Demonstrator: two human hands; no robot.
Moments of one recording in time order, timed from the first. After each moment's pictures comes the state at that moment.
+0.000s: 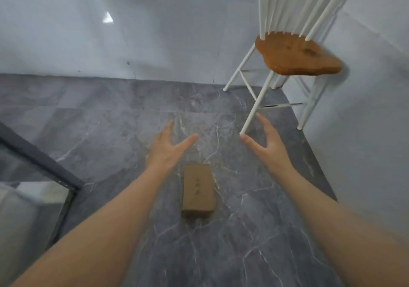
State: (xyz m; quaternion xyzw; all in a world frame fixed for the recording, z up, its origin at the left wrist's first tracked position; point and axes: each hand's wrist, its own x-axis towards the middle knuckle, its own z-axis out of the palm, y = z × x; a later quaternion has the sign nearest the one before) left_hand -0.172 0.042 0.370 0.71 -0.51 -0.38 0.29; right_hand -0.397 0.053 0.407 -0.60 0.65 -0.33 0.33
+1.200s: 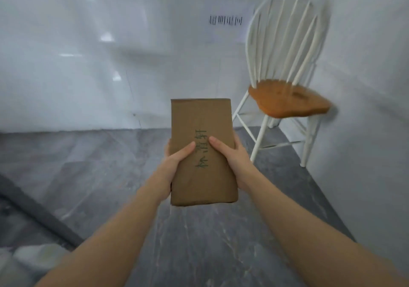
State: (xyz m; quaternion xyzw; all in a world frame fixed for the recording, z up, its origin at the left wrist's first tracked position) left_hand -0.161 0.002 0.462 0.50 -0.32 -0.66 0.46; right_hand -0.320 -0.014 0.464 -0.41 0.49 -0.49 0.59
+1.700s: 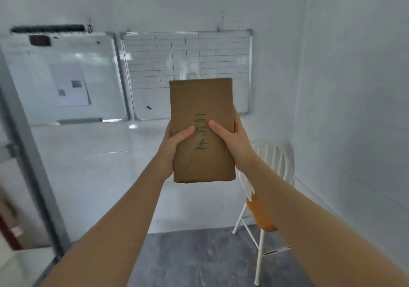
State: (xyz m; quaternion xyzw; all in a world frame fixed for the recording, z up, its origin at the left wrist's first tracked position) left_hand -0.142 0.086 1.060 0.36 -0.48 -0.52 0.60; right_hand -0.299 0.075 1.059 -0.57 0.31 -0.62 0.43
